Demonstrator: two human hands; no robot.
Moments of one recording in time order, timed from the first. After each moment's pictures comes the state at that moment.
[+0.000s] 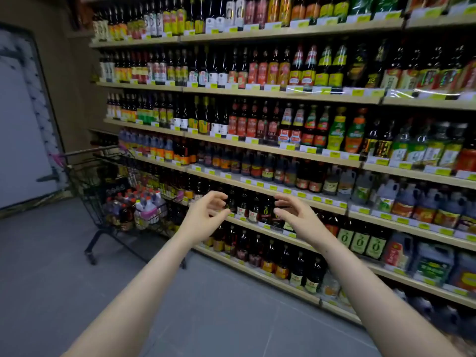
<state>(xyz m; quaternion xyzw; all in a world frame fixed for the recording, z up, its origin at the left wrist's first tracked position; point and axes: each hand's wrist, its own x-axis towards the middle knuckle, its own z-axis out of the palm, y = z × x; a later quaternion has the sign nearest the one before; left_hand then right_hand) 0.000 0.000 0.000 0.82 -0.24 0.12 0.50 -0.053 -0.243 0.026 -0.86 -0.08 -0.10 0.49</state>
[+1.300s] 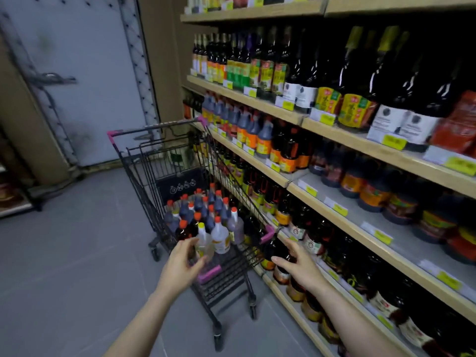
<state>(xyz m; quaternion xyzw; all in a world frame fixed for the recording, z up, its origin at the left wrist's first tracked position) 0.668 0.299 -0.232 0.90 0.11 0.18 0.38 0.766 0.012 -0.206 -0.85 -0.13 0.16 0.49</state>
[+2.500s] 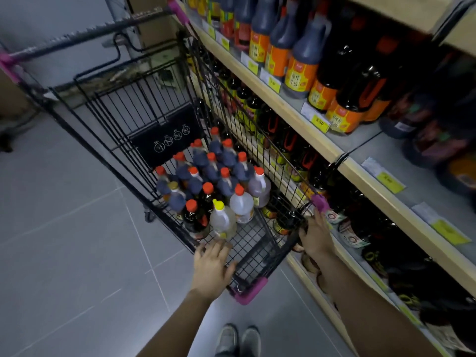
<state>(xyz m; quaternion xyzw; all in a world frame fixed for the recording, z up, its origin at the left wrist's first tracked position) 0.890 0.321 -0.414 0.98 0.06 -0.01 0.18 1.055 0.091 -0.403 -0.97 -0.03 0.17 0.18</state>
